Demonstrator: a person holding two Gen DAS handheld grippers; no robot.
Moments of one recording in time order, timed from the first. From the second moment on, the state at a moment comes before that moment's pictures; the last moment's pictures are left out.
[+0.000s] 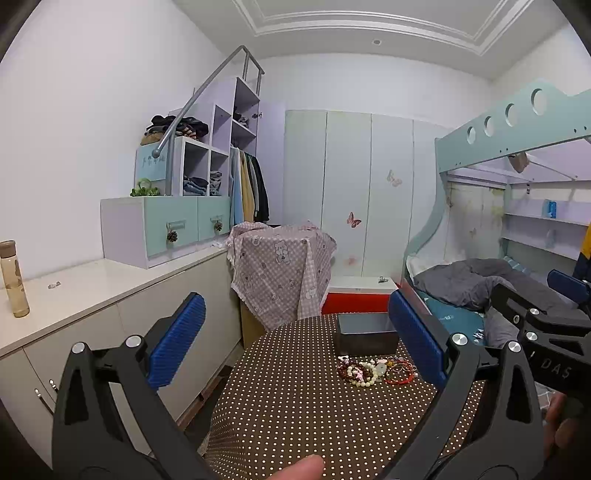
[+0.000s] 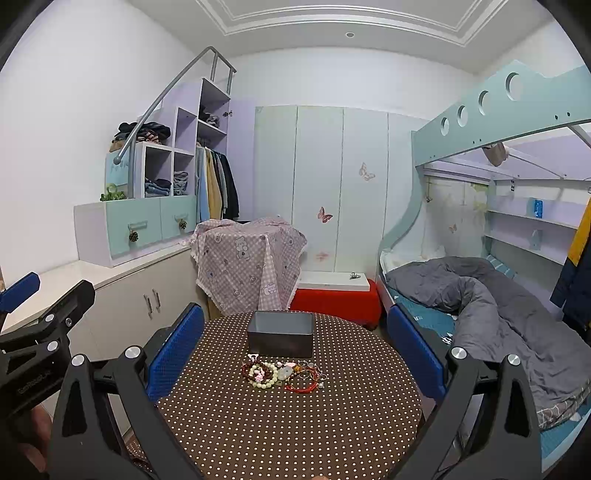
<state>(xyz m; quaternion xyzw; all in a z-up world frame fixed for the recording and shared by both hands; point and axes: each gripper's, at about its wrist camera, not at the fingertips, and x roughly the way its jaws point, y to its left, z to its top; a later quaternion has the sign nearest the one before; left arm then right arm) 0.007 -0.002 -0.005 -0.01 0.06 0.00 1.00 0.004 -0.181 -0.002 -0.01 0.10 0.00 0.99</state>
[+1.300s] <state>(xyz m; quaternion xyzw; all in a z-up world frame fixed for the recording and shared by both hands) 0.278 -0.049 -0.187 0.04 0.40 -0.03 0.92 0.188 -0.254 -0.173 0.03 0.39 -0.03 0.92</state>
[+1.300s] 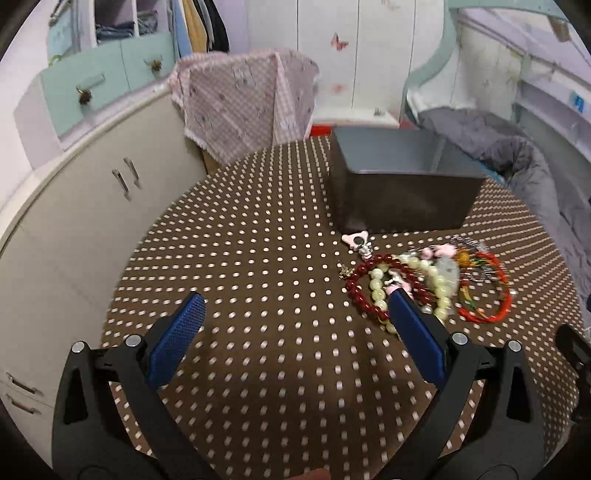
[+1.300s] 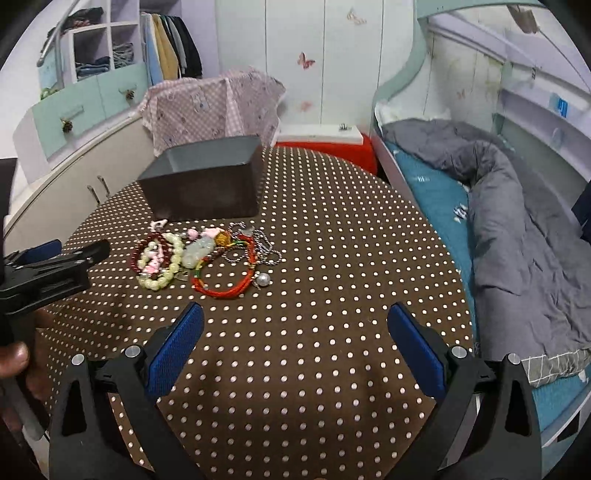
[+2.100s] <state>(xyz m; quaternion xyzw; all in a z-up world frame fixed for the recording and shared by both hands) 0.274 -0.028 -0.196 0.01 0.43 -0.15 0.89 0.242 -0.230 -0.176 0.03 0.41 0.06 0.91</state>
